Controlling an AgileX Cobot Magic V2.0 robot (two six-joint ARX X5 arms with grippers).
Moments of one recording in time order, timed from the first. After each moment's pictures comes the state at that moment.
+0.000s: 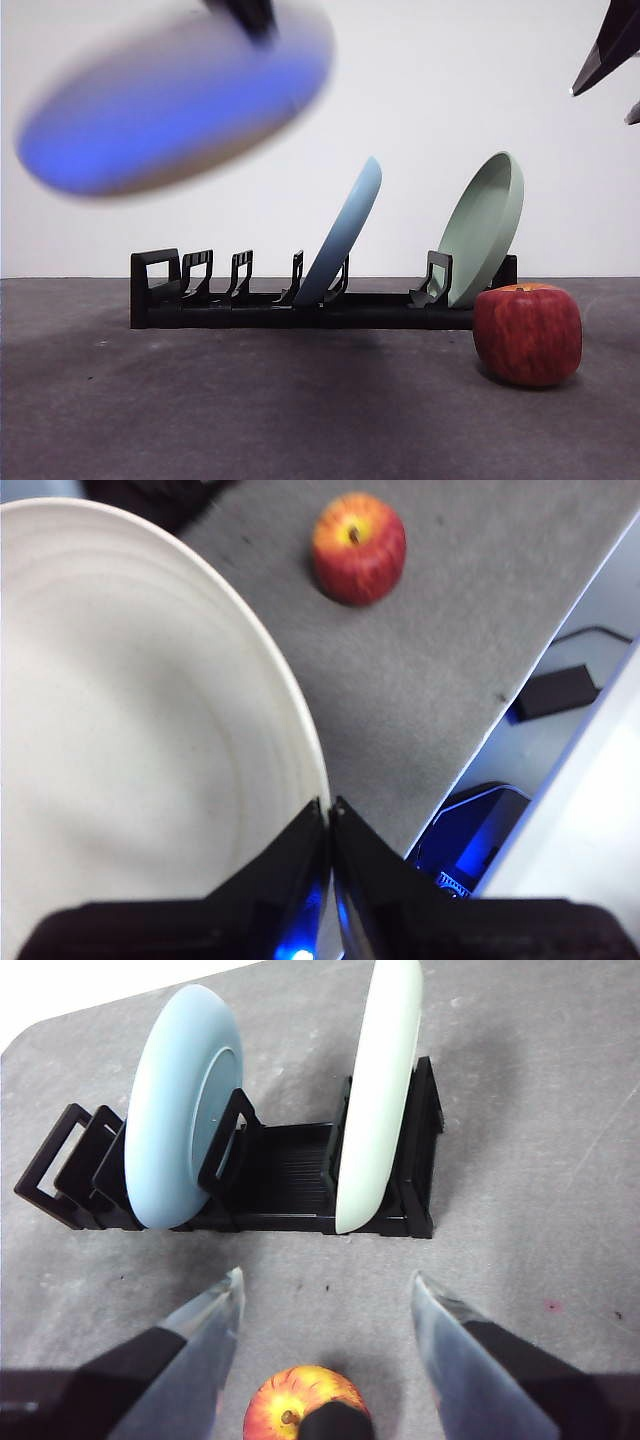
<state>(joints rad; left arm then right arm) -1.11 1.24 1.16 -0.84 -0.23 -0.15 0.10 0.91 0.76 -0.37 -0.29 0.19</state>
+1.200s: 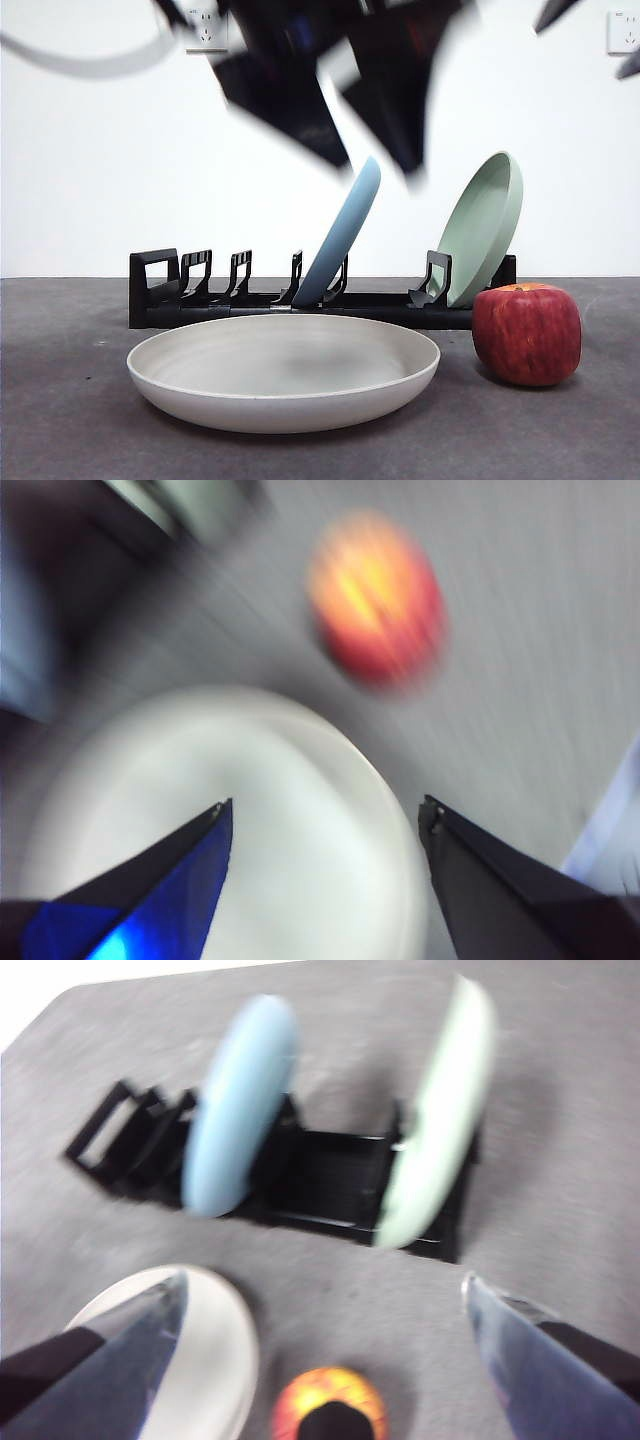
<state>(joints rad) -1.08 1.43 1.08 -0.44 -0.32 -0.10 0.19 0.96 0.96 -0.55 -0.28 0.07</state>
